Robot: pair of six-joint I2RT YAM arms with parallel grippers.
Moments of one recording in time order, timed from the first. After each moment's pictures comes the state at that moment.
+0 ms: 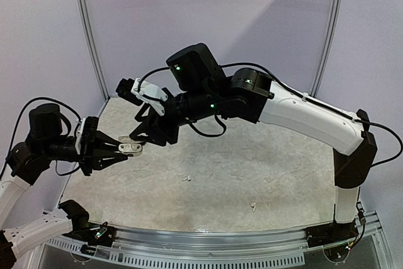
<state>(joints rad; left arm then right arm) -0.47 0.59 0.77 -0.55 0.88 0.49 1.23 2.02 2.22 -0.66 -0.21 -0.24</state>
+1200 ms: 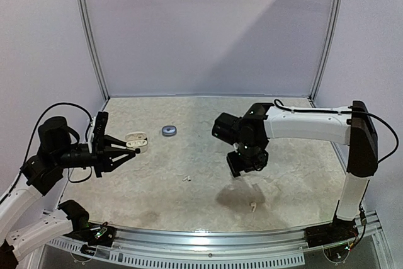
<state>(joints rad) -0.46 0.53 0.54 -0.25 0.75 0.01 1.00 1.89 1.53 -1.13 0.21 0.71</state>
